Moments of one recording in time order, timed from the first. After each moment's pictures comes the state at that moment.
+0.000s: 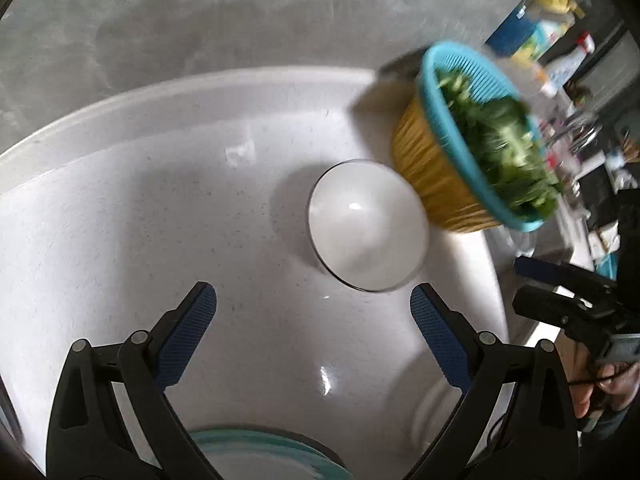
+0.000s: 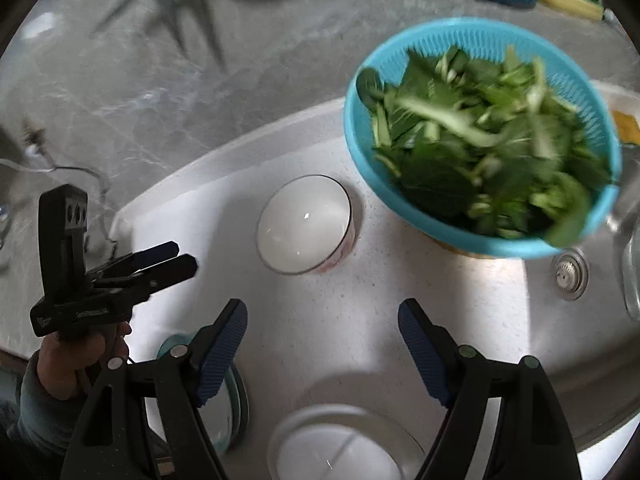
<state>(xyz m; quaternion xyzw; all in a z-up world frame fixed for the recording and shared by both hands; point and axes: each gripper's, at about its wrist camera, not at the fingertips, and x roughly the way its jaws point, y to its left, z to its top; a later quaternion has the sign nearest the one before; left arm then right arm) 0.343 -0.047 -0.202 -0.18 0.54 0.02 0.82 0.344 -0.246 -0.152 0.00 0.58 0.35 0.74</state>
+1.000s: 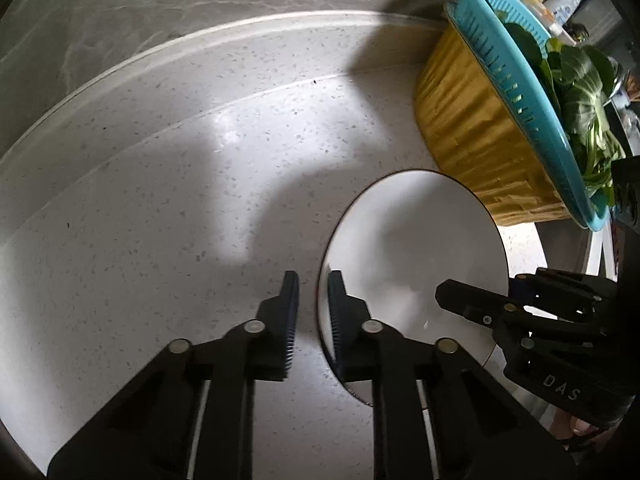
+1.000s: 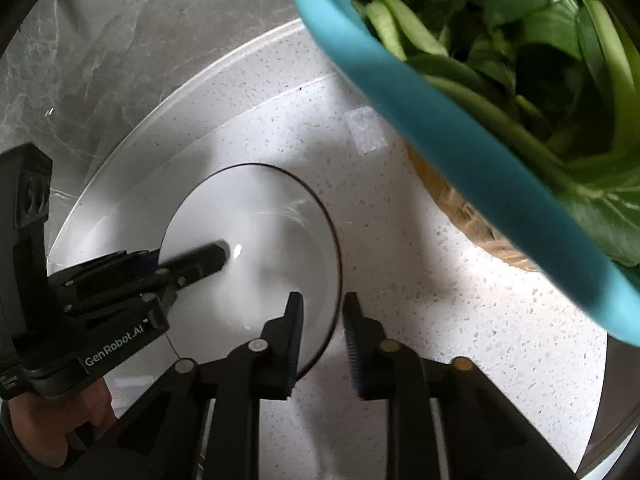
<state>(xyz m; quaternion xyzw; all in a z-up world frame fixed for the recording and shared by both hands) 0.438 -0.044 -0.278 -0.10 0.58 -0.03 0.81 0.379 -0.171 -0.248 0.00 0.63 0.24 0.74</state>
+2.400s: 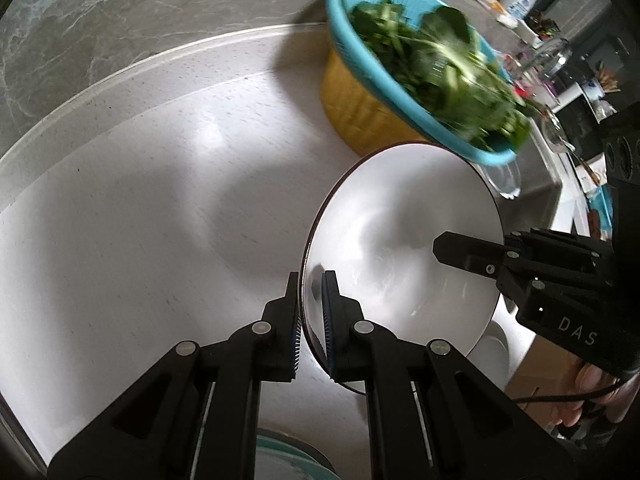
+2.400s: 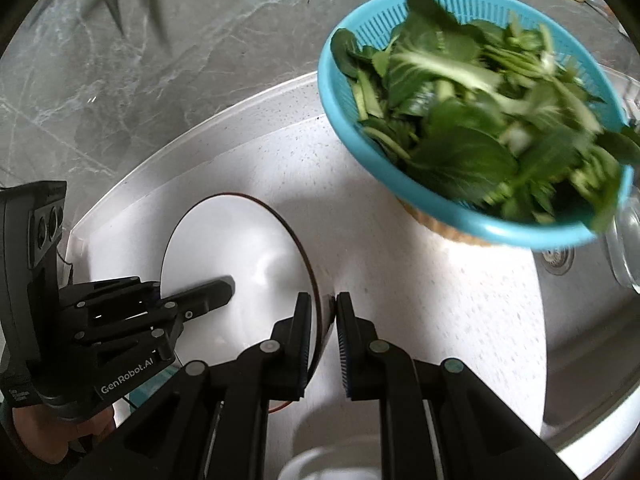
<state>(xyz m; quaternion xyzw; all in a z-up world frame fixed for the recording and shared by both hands) 0.335 -0.127 -0.199 -0.12 0.56 -0.04 0.82 0.334 -0.228 -0.168 -0.01 0.60 0.27 0.76</state>
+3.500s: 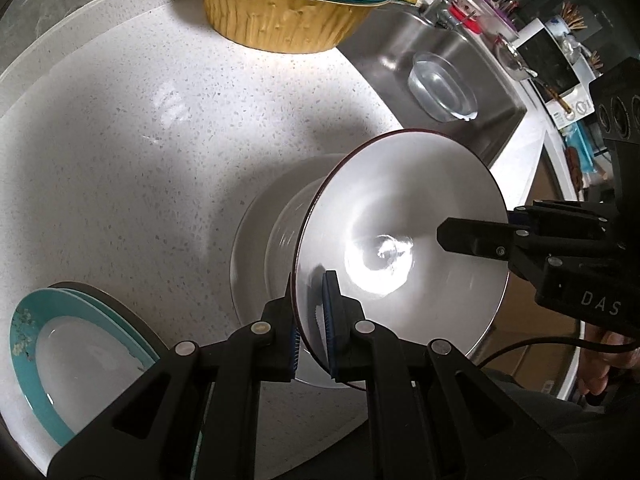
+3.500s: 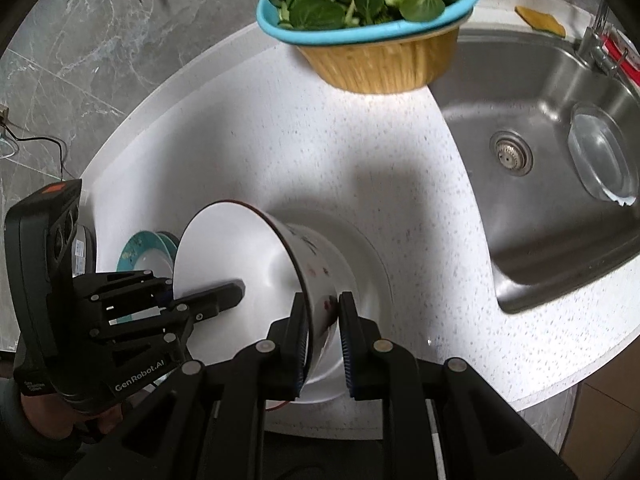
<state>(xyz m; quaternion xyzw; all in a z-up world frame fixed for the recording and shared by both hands) 0.217 -0.286 -0.241 -0.10 0.60 -0.09 0.79 0.223 -0.354 -0.169 -0.01 0.65 0.25 0.72</state>
